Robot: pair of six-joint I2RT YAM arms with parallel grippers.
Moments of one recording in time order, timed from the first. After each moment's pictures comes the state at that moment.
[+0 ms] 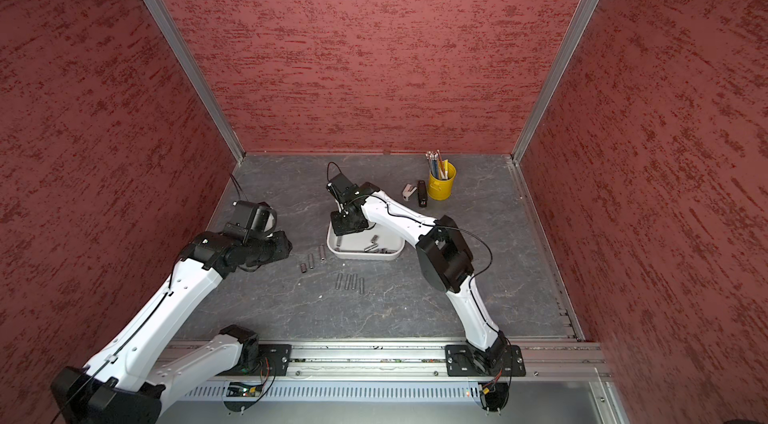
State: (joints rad) left arm -0.31 1.00 0.96 -1.00 0.00 -0.54; right arm 0.80 2.22 1.97 -0.91 -0.17 0.51
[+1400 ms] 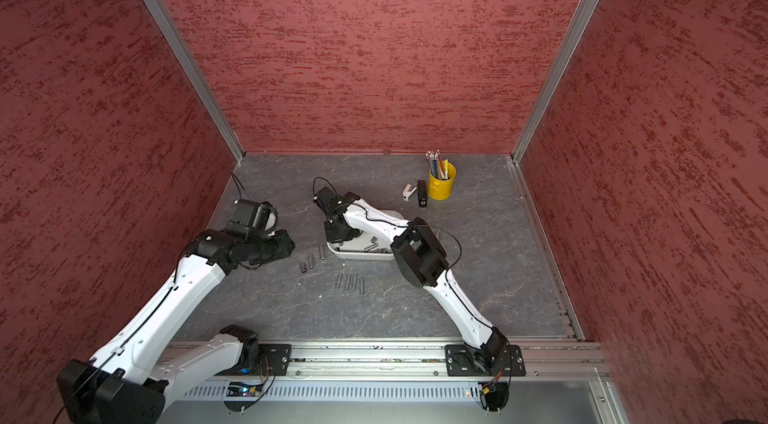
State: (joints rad) left arm -0.28 1.03 0.95 -0.97 0.05 -0.52; right arm 0.85 2.45 2.14 -0.95 -0.03 0.58
